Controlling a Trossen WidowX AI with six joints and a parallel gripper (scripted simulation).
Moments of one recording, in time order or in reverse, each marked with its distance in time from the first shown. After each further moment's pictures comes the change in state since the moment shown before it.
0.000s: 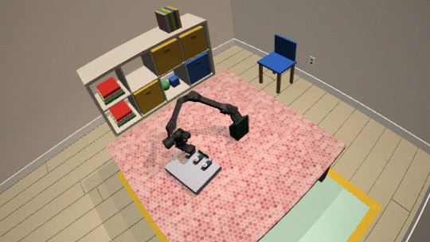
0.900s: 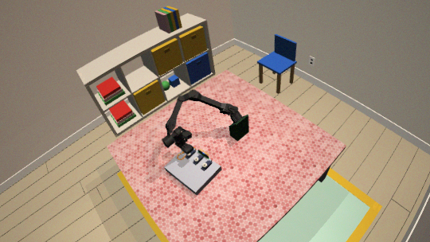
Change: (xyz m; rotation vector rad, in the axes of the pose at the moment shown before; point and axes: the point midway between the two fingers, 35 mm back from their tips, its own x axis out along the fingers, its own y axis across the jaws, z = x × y) arm -0.012 0.001 0.001 0.199 0.016 -0.006
